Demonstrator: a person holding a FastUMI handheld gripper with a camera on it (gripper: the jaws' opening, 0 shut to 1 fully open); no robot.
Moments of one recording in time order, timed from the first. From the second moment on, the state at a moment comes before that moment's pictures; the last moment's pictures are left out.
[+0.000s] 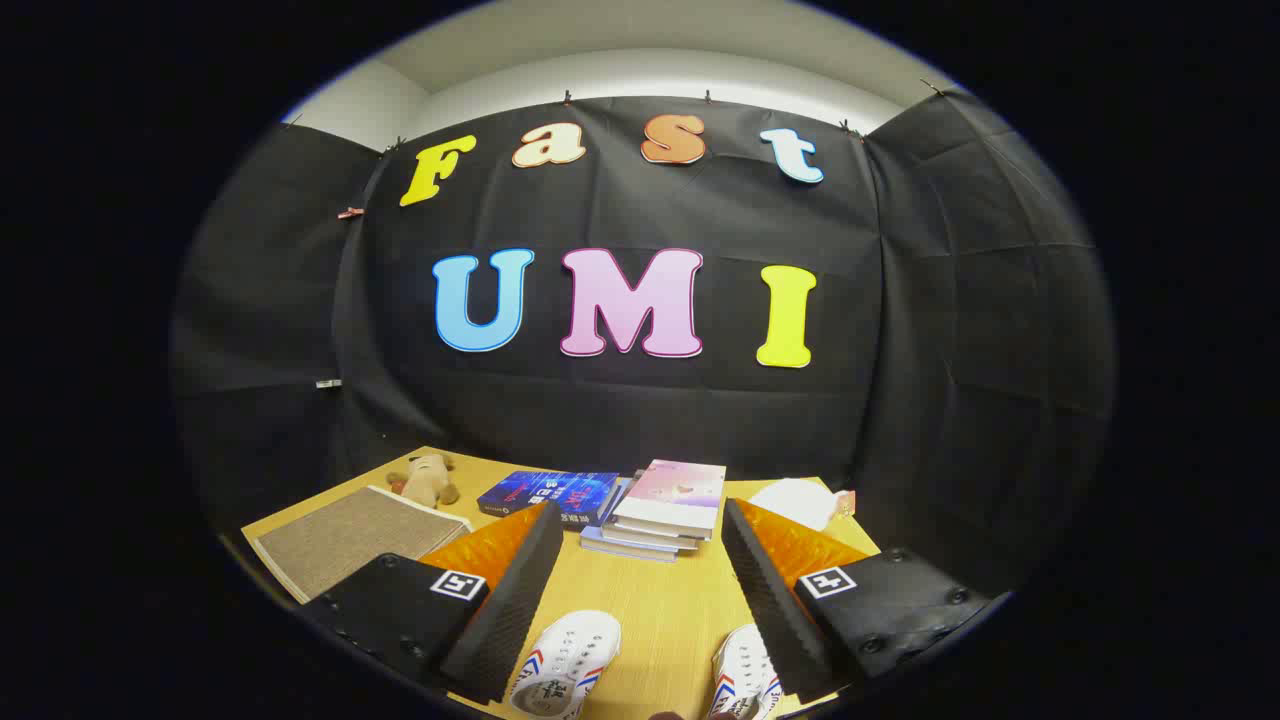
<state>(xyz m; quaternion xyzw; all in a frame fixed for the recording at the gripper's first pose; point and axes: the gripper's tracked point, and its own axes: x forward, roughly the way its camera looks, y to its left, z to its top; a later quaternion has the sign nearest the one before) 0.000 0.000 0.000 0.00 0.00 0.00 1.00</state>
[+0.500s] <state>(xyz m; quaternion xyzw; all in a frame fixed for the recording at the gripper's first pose) -0.003 -0.007 -0.012 0.00 0.02 0.01 1.00</state>
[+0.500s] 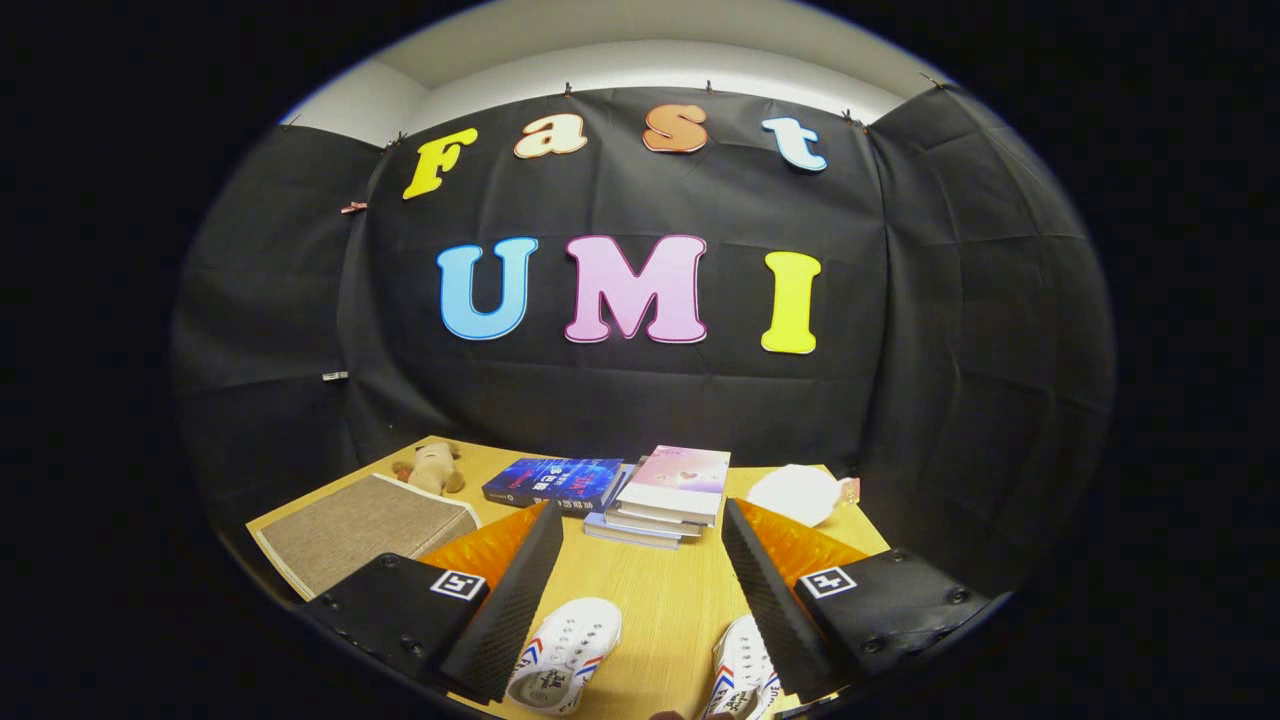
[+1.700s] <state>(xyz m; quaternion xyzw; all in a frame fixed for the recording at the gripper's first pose) -0.015 0.118 -0.109 0.22 0.21 0.24 0.92</state>
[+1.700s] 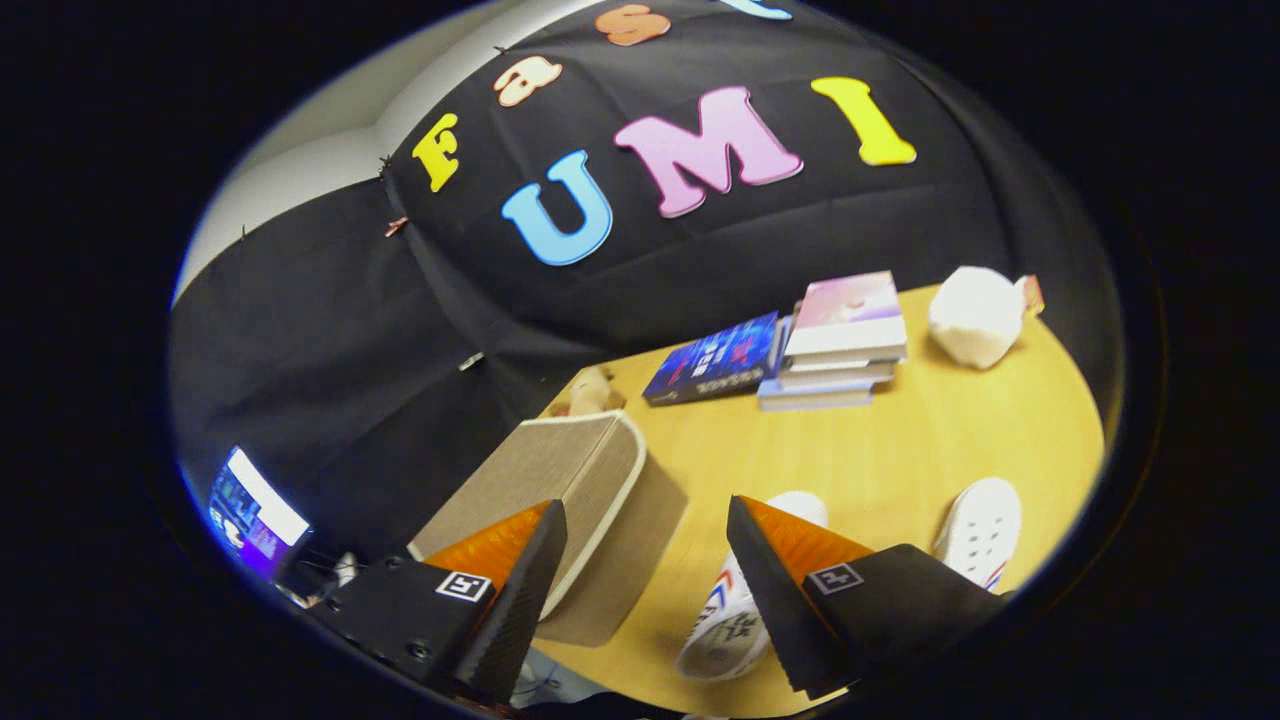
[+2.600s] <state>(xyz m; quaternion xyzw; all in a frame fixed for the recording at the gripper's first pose) -0.059 0.217 -0.162 0.45 0.36 0.44 0.70</state>
